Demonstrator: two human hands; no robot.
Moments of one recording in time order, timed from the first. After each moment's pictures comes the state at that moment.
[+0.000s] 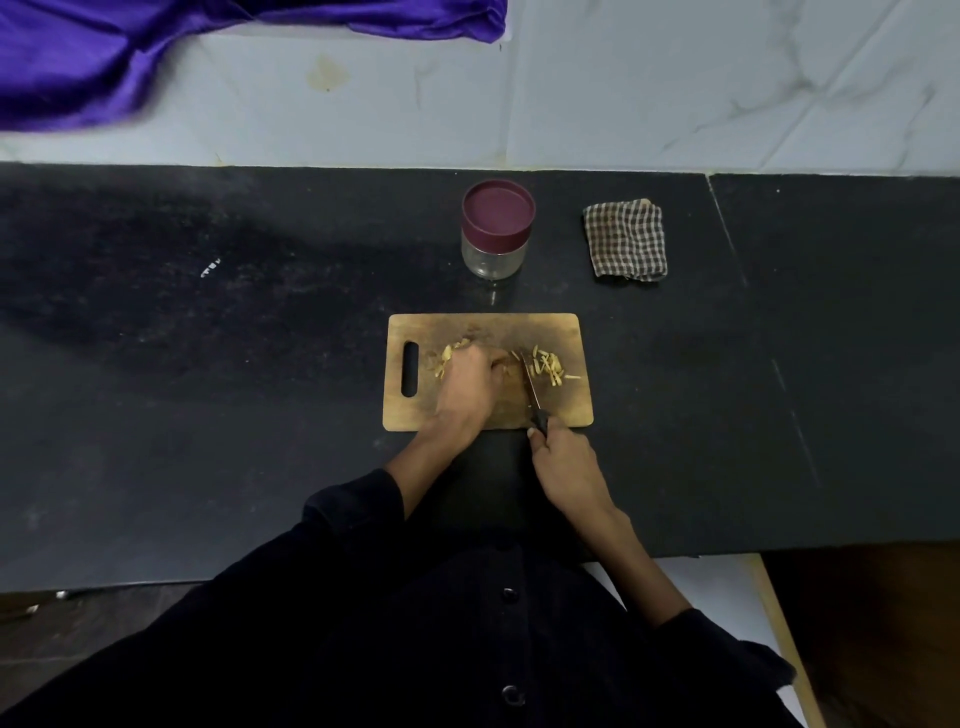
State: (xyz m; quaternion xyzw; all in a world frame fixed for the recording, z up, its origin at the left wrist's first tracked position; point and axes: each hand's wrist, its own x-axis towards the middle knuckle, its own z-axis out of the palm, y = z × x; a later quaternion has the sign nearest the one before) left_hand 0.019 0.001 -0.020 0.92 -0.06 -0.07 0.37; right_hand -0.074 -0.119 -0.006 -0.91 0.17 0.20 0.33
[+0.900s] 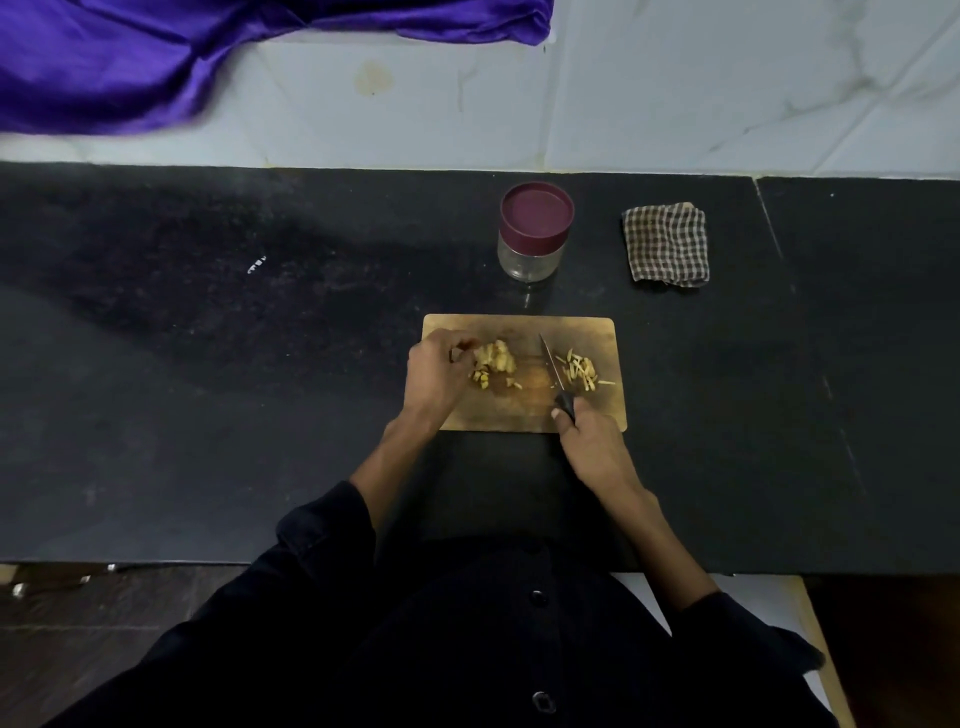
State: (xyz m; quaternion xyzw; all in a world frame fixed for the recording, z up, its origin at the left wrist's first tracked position) left_hand 0.023 0.068 -0.013 0.89 0.02 -0.01 0.45; right_hand -0.048 -0.122 -0.007 -0.91 0.14 0.19 0.34
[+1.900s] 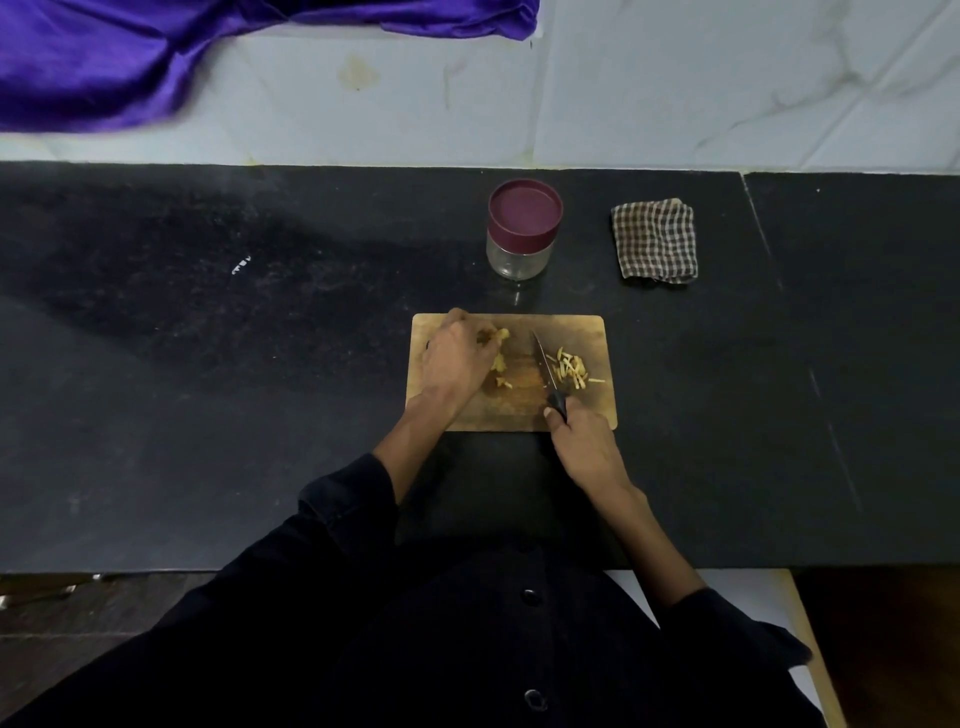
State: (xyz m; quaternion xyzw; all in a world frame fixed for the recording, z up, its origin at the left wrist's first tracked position) left_hand 0.045 0.038 -0.014 0.93 -0.01 -0.02 0.36; right_hand -0.044 -0.123 -0.016 -0.91 0.16 0.19 0.35
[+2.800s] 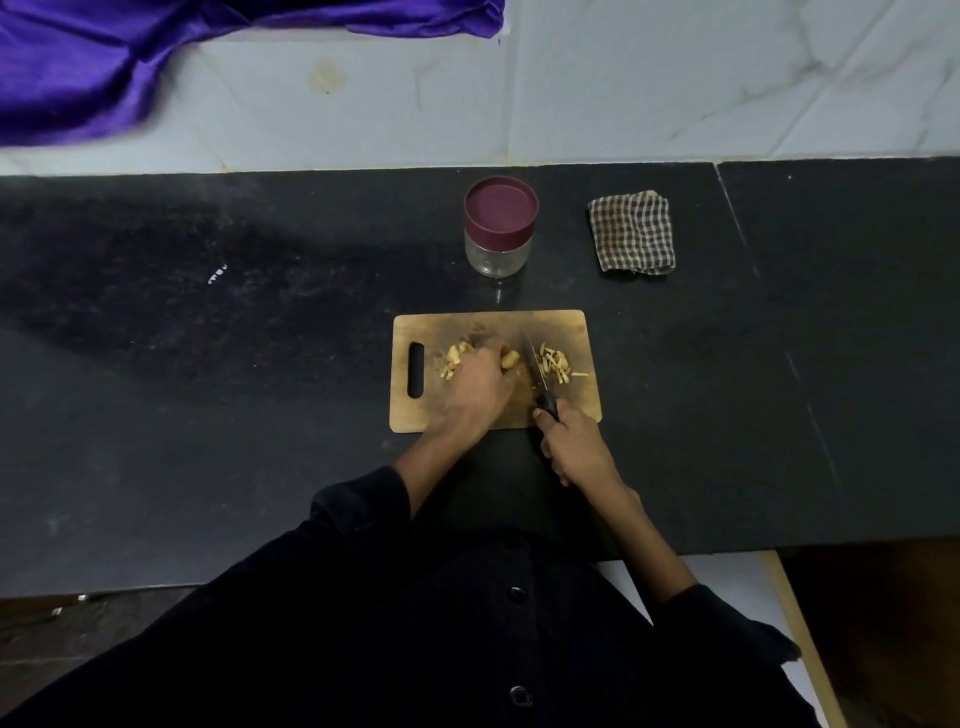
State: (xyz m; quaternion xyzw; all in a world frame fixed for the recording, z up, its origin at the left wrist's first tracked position) left_hand 0.023 -0.002 -0.017 0.92 -0.03 -0.16 0.36; right_hand -0.055 -0.129 -0.014 -0.83 0.20 0.21 0.47
